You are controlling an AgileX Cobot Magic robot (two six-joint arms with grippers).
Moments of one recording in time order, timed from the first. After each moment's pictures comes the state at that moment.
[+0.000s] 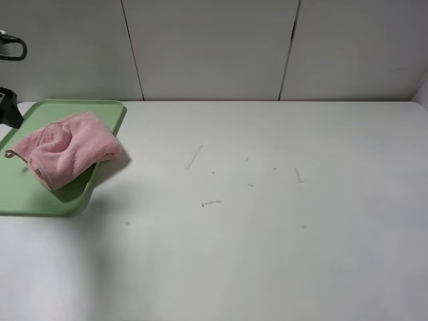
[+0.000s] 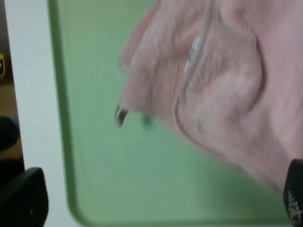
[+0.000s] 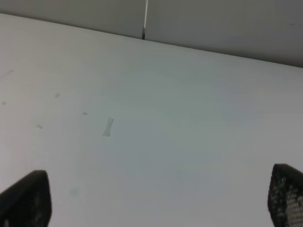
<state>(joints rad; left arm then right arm) 0.12 1.40 -0.96 0.19 0.61 0.20 0.09 0.00 -0.50 0.06 1.04 -0.20</state>
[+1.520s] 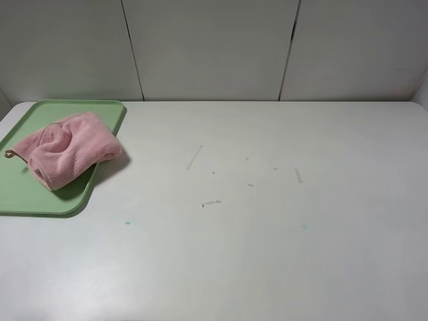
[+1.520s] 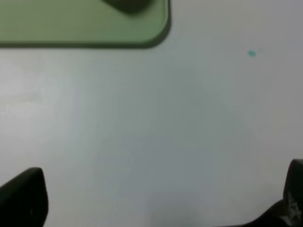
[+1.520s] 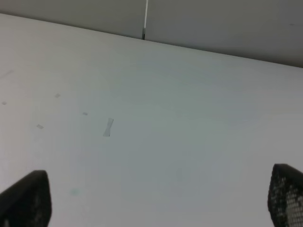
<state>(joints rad) 0.12 0.41 -0.49 -0.12 1.07 0.15 0.09 0.00 -0.50 0.06 1.04 -0.20</state>
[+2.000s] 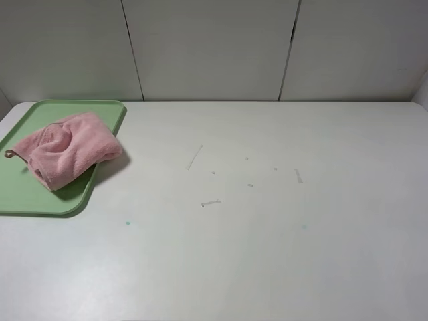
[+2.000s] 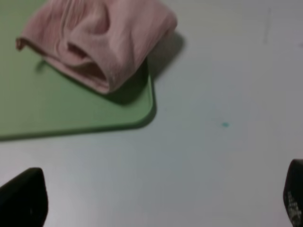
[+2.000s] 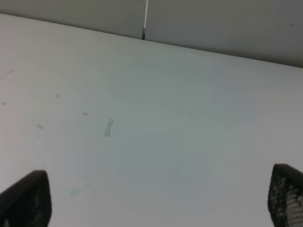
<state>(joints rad) 0.10 0.02 -0.49 -0.16 1.07 0.19 0.09 0.00 -0.50 0.06 1.04 -0.20</state>
